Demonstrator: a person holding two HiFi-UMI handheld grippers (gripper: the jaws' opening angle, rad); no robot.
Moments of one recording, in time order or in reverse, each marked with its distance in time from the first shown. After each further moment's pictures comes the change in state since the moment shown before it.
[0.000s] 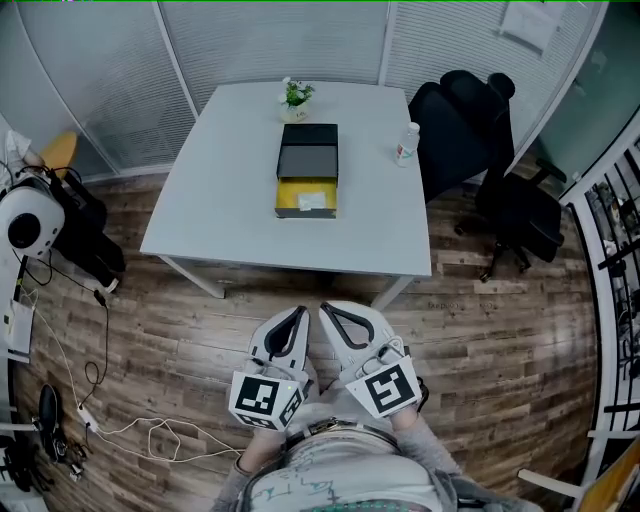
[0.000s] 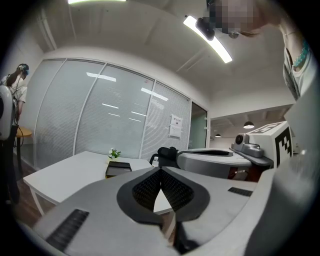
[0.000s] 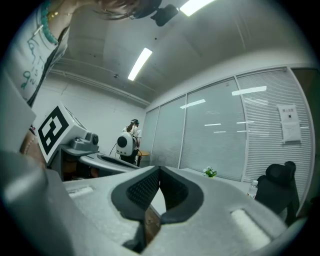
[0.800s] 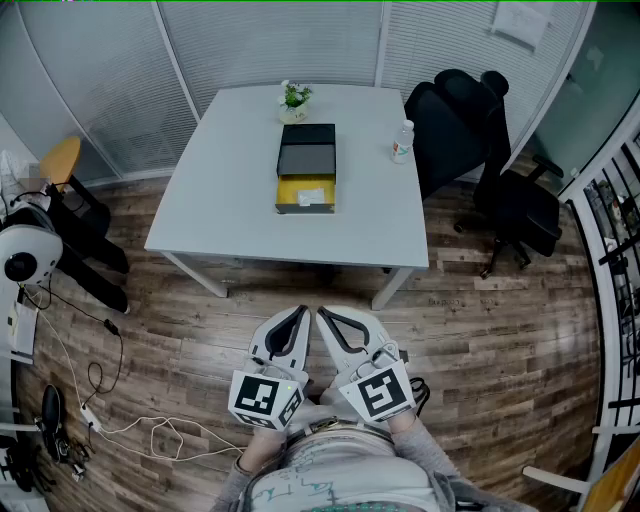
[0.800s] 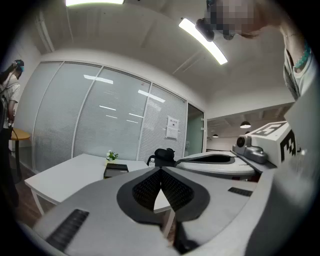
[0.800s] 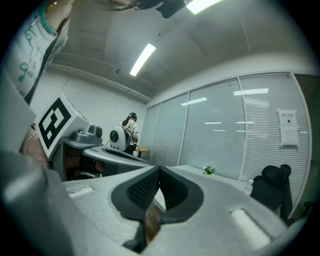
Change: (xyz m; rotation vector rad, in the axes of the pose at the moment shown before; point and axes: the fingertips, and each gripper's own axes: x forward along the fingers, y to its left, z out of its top) left arm -0.030 -0.034 0.006 0.023 -0.014 -0.020; right arm -0.037 0.031 0.003 -0.029 0.059 -0.008
